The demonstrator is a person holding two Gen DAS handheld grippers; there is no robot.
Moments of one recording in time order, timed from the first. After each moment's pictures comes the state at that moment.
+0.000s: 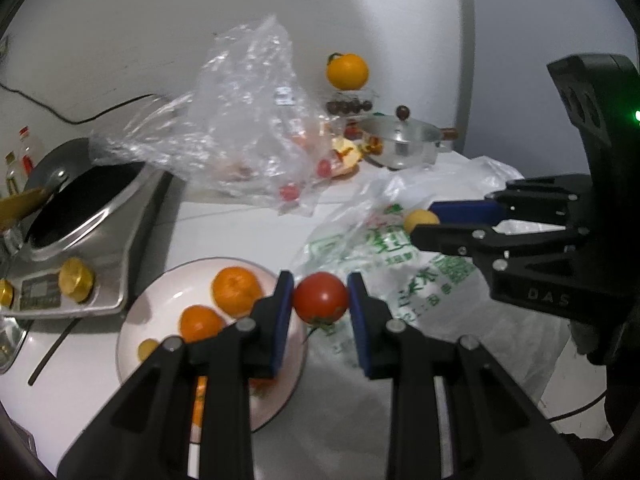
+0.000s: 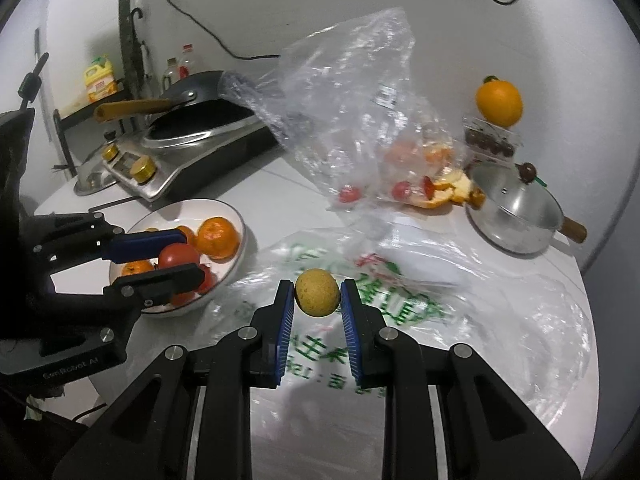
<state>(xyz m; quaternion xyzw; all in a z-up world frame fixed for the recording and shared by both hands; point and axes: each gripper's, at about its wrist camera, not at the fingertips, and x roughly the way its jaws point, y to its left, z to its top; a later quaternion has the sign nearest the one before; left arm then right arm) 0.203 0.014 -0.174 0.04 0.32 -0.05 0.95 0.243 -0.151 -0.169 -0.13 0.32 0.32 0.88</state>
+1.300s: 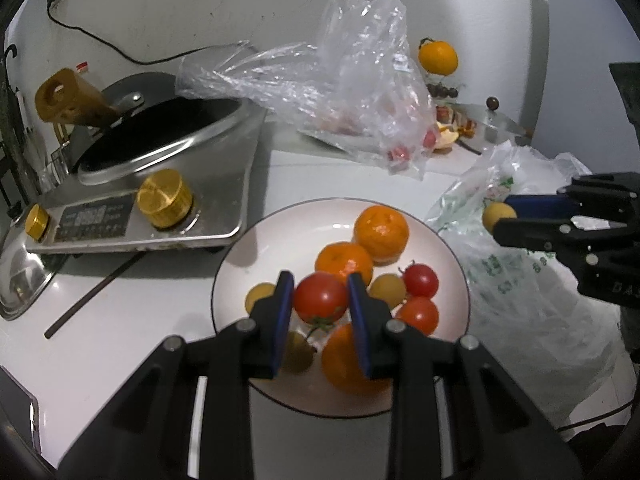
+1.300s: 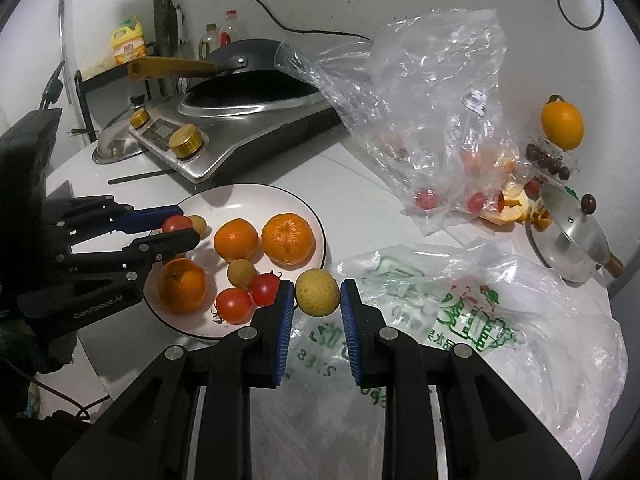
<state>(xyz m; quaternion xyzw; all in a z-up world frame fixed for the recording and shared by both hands) 0.197 0.115 -0.213 0.00 0.34 0.03 0.94 0.234 -0.074 -0.187 -0.18 0.34 0.36 0.85</state>
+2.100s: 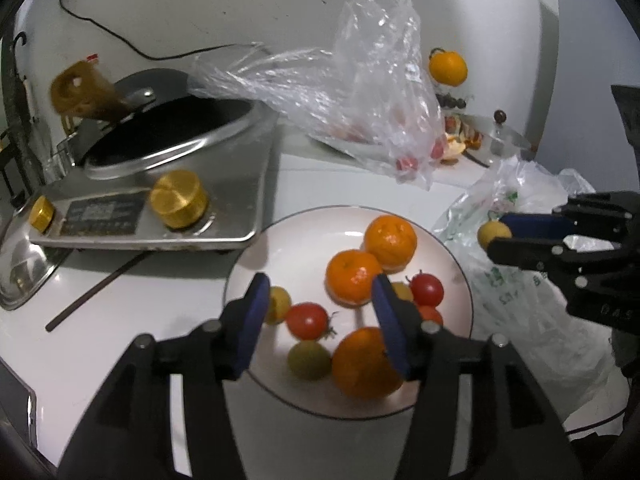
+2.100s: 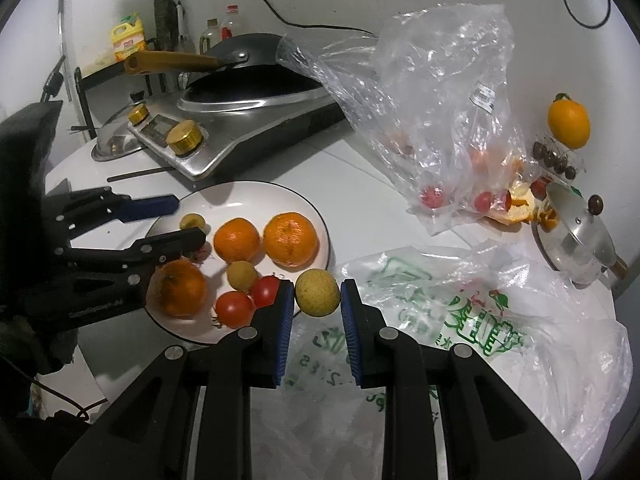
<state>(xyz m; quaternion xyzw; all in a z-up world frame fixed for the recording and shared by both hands) 0.193 0.127 -0.206 -0.02 0.34 0.04 0.94 0.233 -0.065 -0.191 -0.19 0.34 0.36 0.85</state>
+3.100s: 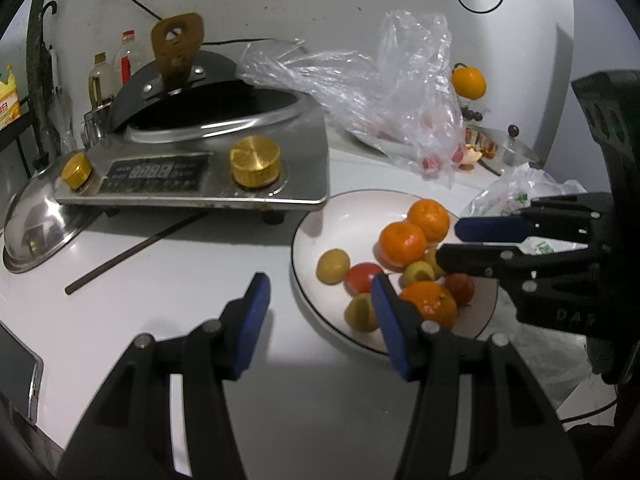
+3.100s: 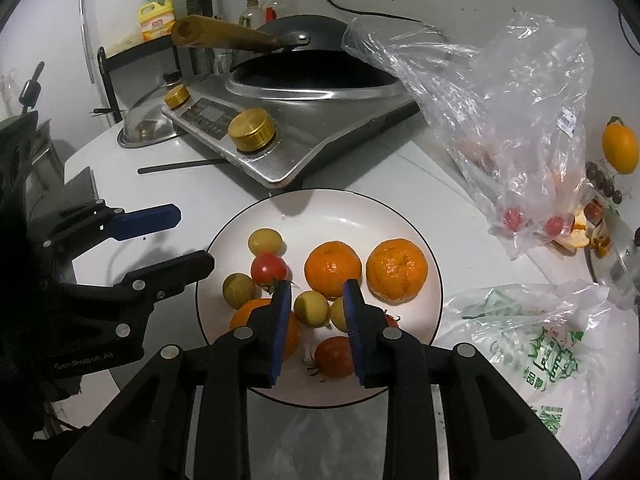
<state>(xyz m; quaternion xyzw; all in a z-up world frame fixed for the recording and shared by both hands) 0.152 0.165 -0.211 -0.06 0.33 0.06 0.94 0.219 0.009 -0.203 -0.20 0.36 0.39 0.82</state>
